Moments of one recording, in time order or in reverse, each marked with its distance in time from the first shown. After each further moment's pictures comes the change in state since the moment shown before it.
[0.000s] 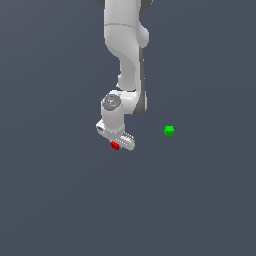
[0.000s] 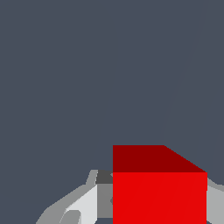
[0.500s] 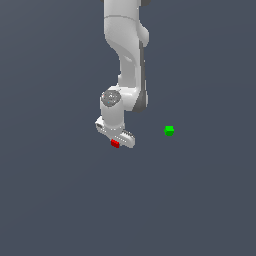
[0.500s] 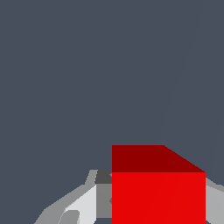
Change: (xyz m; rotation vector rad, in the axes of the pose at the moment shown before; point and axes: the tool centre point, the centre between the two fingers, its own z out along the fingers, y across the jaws) arm -0.001 0.000 -0.019 -0.001 -0.001 0.000
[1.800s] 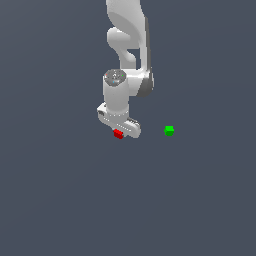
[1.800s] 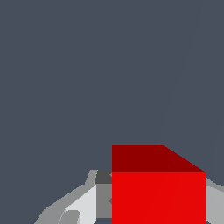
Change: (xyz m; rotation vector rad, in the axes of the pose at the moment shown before) arm -0.016 -0.013 -0.072 0.000 0.002 0.002
